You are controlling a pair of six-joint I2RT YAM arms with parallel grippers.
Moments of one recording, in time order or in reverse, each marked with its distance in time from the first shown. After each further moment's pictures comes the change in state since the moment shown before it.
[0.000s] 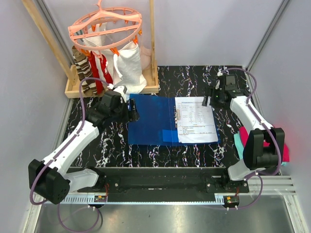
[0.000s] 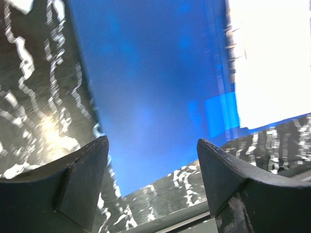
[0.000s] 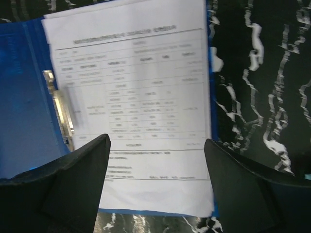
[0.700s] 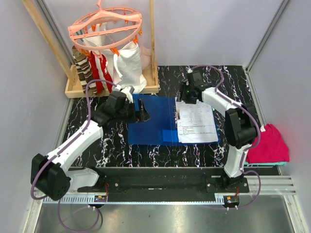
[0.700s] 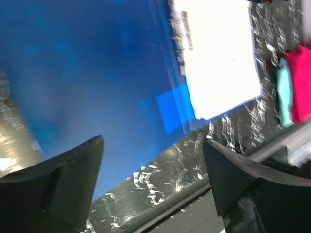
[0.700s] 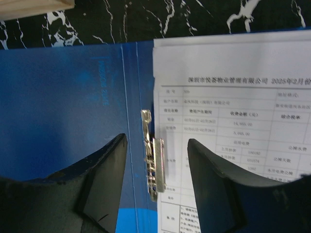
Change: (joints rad) left arm -0.055 0.047 -0.029 0.149 0.156 -0.102; right arm 0.271 0.349 0.211 0.163 -0.018 0.220
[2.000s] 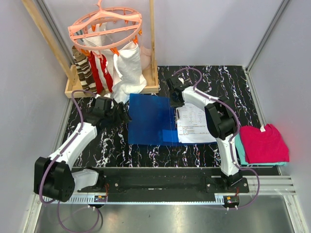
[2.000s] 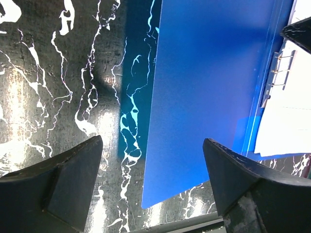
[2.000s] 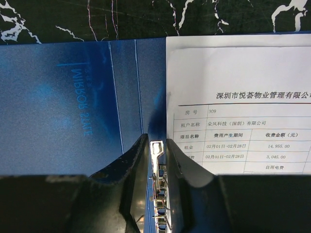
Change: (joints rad) left arm 0.258 -0.028 -0.146 -0.060 -0.089 -0.050; right arm 0.164 0.302 0.285 -0.166 0.268 0.000
